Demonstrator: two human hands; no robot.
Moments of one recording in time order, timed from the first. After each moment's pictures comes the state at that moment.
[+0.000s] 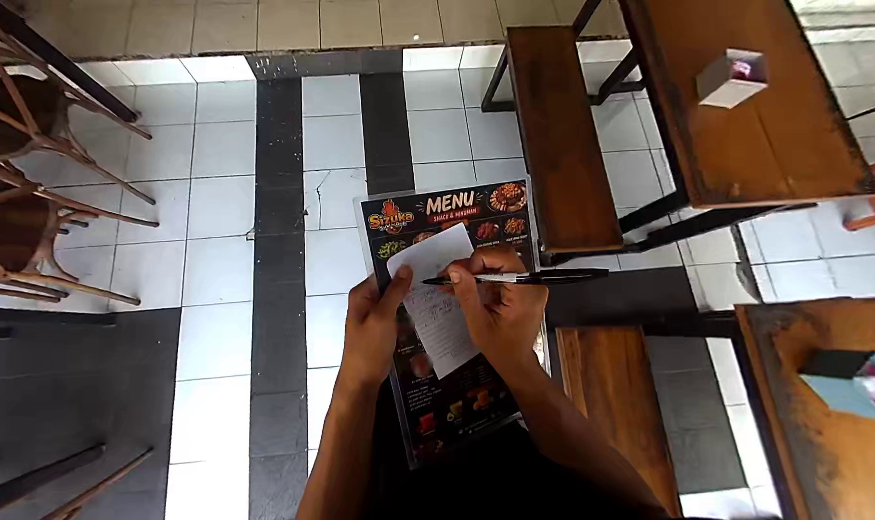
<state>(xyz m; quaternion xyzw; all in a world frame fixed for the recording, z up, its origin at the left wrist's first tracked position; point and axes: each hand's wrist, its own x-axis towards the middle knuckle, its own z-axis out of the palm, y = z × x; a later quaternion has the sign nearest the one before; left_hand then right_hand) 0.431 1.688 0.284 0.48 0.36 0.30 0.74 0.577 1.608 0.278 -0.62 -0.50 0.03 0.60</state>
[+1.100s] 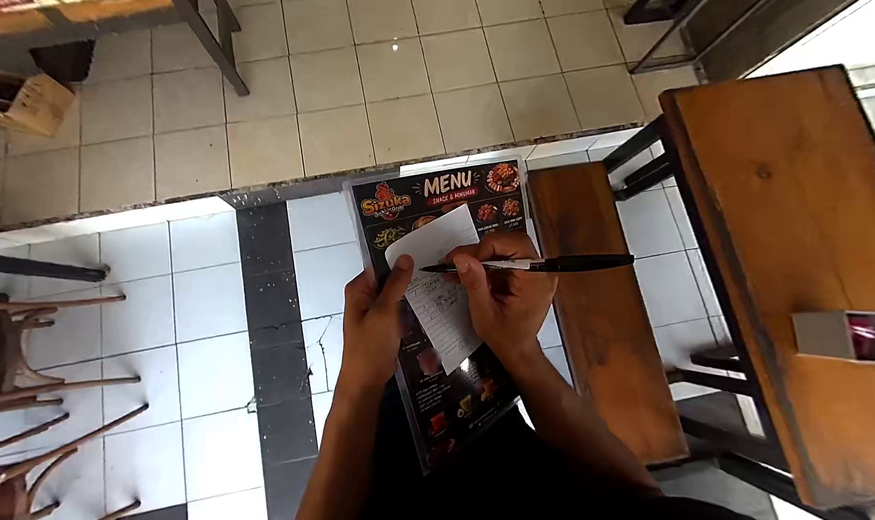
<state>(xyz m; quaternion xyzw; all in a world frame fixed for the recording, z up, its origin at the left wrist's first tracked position) 0.971 2.461 0.303 0.49 0.36 0.29 0.74 1.111 2.380 0.279 -0.61 -0.48 -0.01 0.63</state>
